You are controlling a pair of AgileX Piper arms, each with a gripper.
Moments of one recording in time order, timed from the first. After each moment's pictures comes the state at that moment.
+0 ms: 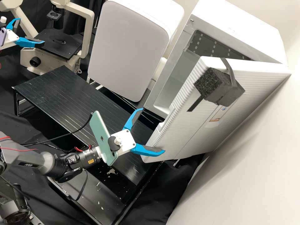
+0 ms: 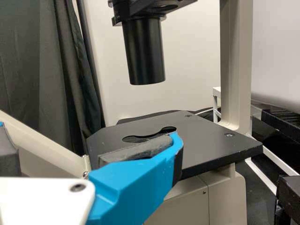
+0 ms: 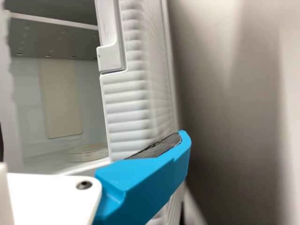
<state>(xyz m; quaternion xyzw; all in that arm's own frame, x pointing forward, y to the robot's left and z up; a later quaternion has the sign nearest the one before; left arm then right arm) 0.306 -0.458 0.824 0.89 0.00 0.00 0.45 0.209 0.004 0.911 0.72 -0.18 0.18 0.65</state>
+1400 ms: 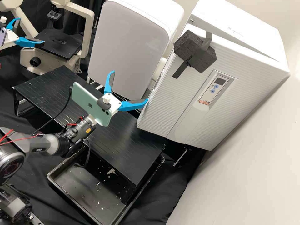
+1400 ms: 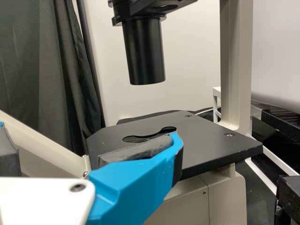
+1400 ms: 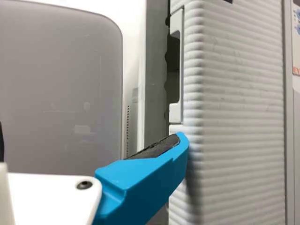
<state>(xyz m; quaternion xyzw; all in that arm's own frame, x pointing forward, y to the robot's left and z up) 0.306 -0.458 0.824 0.89 0.00 0.00 0.45 0.267 0.079 0.870 0.70 -0.01 0.21 0.69</state>
